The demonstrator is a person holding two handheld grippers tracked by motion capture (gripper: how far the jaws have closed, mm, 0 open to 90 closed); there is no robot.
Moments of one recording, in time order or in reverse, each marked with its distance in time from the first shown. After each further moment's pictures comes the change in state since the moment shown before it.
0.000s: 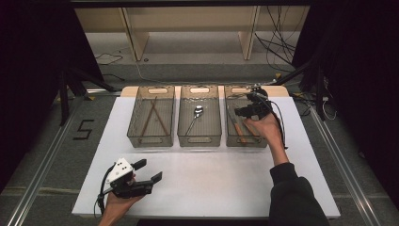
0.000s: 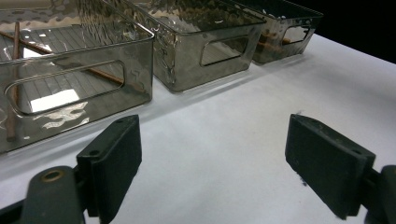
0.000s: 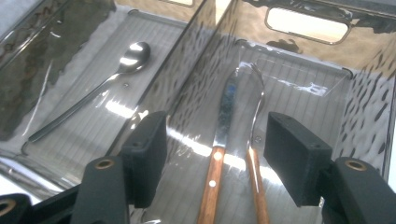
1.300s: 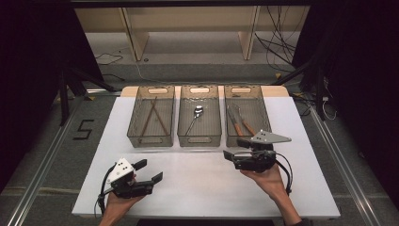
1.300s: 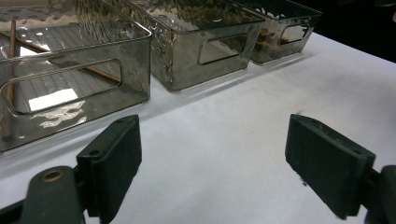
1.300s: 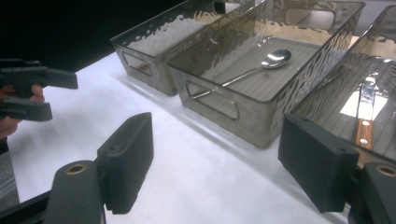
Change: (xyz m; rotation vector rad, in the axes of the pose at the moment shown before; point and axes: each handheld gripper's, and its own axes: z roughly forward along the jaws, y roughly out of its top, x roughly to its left) left arm -0.001 0.000 0.001 0.008 -0.003 0.004; right arm 0.068 -0.130 -0.062 -0.315 0.340 -0.138
